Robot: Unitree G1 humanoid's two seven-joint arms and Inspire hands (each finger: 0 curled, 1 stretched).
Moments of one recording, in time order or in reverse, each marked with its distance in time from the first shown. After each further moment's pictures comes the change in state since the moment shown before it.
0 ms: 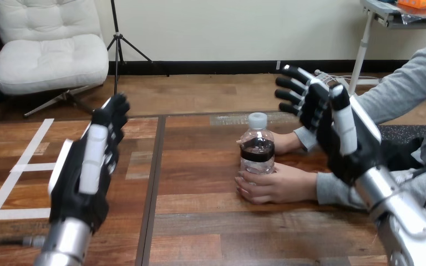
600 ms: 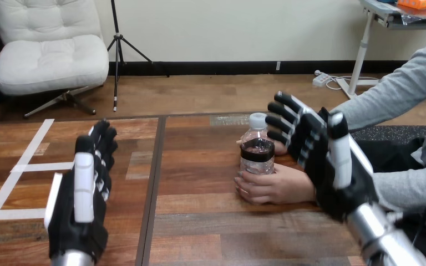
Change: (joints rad) left arm 0.141 -0.094 -0.020 -0.034 0.006 -0.056 0.061; right arm 0.240 0.079 0.008 -0.272 0.022 0.110 -0.026
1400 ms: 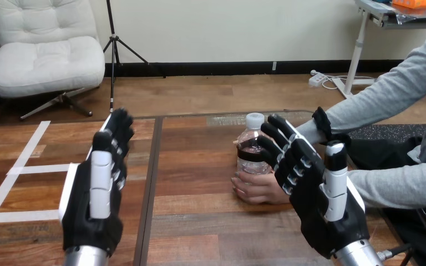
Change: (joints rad) left arm 0.007 -0.017 -0.080 -0.036 0.030 -0.099 -0.007; right arm 0.238 0.109 0.046 -0.275 0.000 0.060 -0.032
